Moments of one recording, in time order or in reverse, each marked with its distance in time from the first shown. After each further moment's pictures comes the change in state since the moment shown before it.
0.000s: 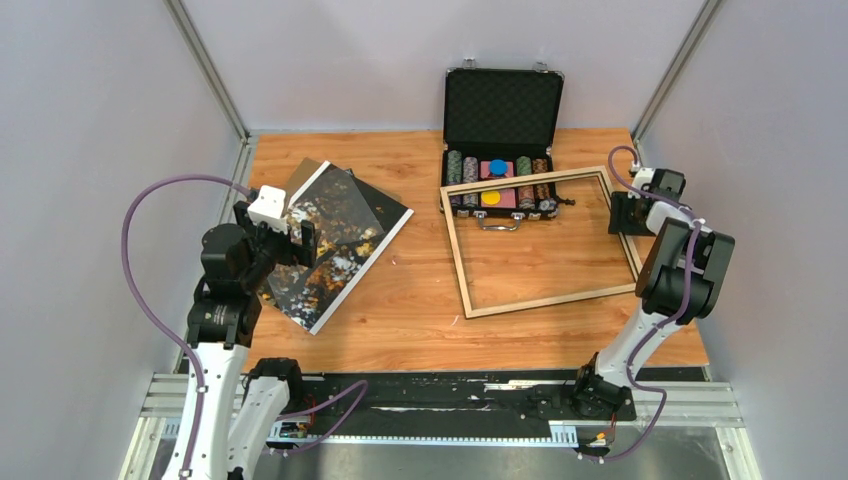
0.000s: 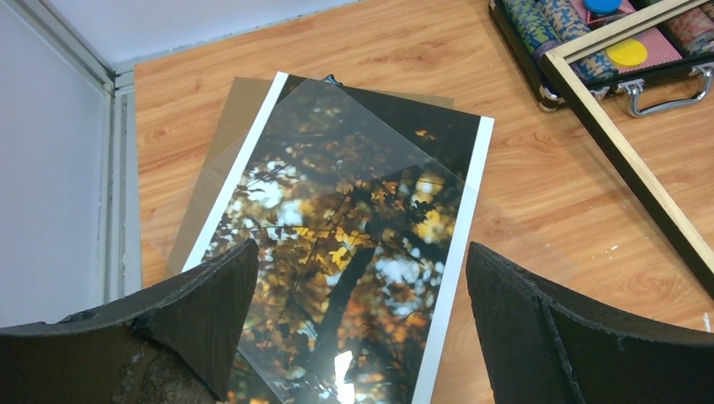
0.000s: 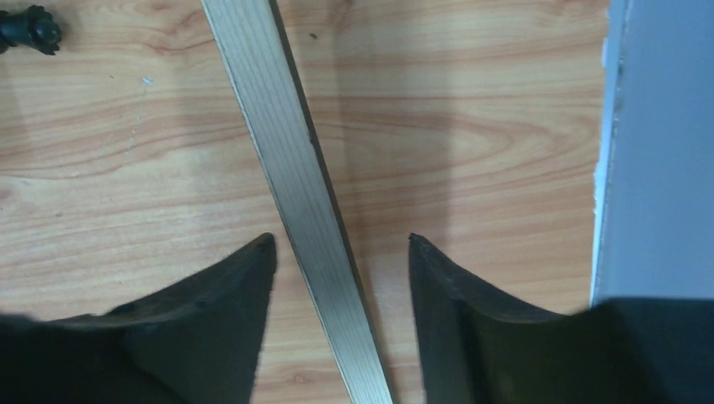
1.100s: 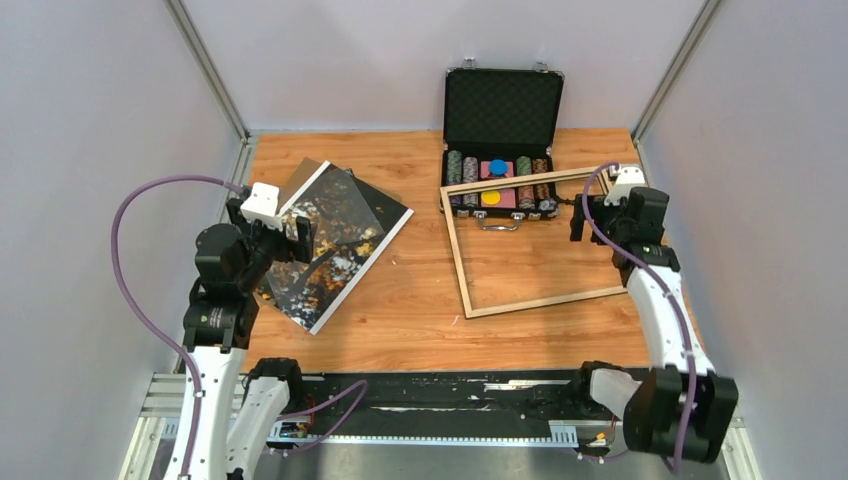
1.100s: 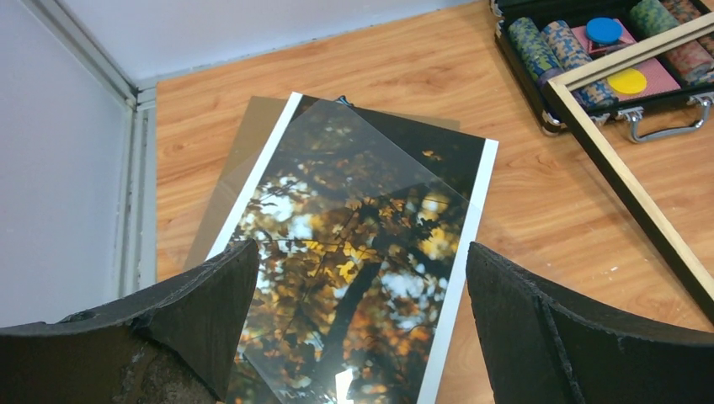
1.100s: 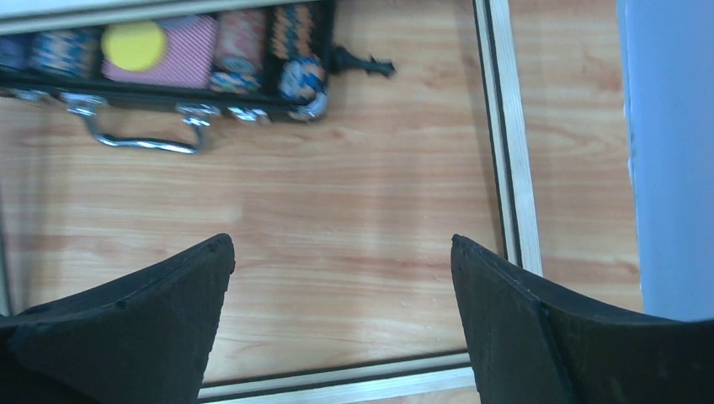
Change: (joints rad) left arm 0.000 -0.010 0.035 0.012 -0.038 -0.016; right arm 0.270 -0.820 -0.378 -0.017 -0.018 0.171
